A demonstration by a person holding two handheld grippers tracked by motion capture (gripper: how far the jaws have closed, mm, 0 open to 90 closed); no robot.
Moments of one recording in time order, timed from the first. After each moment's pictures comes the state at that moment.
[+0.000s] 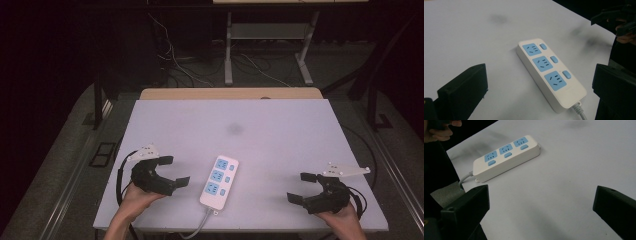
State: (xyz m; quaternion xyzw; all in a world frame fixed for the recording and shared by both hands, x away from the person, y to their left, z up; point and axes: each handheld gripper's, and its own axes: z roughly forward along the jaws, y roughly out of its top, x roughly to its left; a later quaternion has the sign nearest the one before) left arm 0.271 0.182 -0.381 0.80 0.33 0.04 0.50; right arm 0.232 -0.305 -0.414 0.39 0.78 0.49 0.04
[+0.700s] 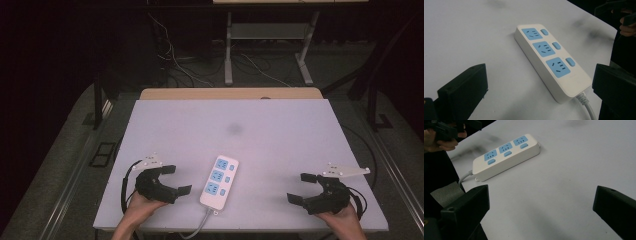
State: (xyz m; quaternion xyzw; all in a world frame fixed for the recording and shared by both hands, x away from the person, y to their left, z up) left arm 0.267 0.181 -0.416 0.79 0.35 0.02 0.50; right arm 0.231 -0.305 -0.415 0.39 0.78 0.49 0.04
